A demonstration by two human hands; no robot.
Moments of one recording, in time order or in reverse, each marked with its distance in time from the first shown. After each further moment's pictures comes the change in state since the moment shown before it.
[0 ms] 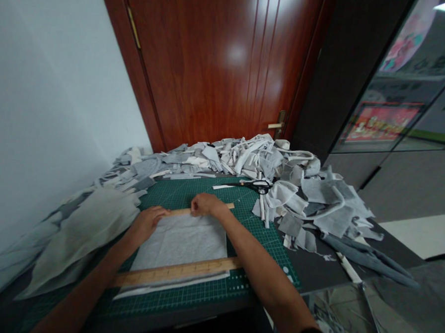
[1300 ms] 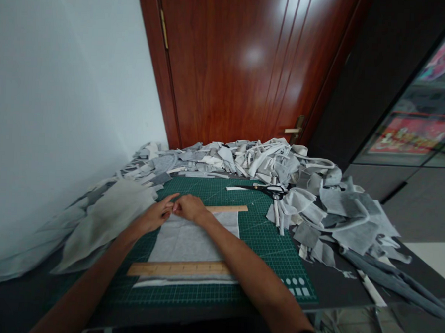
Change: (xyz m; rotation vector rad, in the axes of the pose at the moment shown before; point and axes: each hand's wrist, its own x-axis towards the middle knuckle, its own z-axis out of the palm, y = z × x) left_hand -0.010 -0.025 -0.011 -0.264 -0.052 -0.107; right_hand 0.054 -0.076 0.049 0.041 0.179 -0.074
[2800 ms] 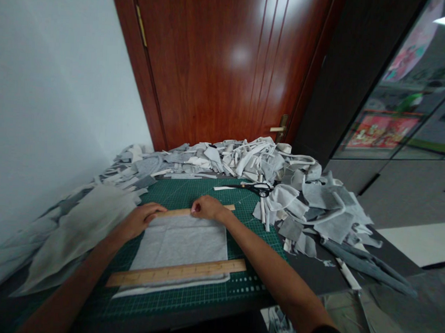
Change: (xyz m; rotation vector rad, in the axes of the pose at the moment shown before) left_hand 0.011 -0.008 -0.008 0.191 0.017 0.163; right_hand -0.055 0.087 -0.039 0.144 -0.014 -0.003
